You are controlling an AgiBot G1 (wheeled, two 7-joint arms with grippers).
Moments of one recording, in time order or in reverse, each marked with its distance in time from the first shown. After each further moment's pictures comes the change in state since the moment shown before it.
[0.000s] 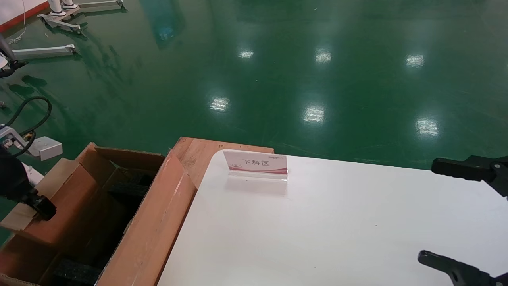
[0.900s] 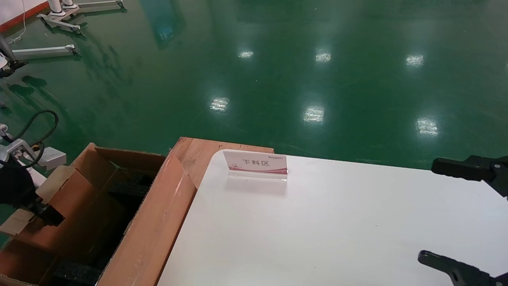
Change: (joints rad) left arm 0.204 0.036 -0.035 0.186 -0.067 0.004 0.048; right arm 0.000 0.001 -0.001 0.000 0.001 0.001 -0.001
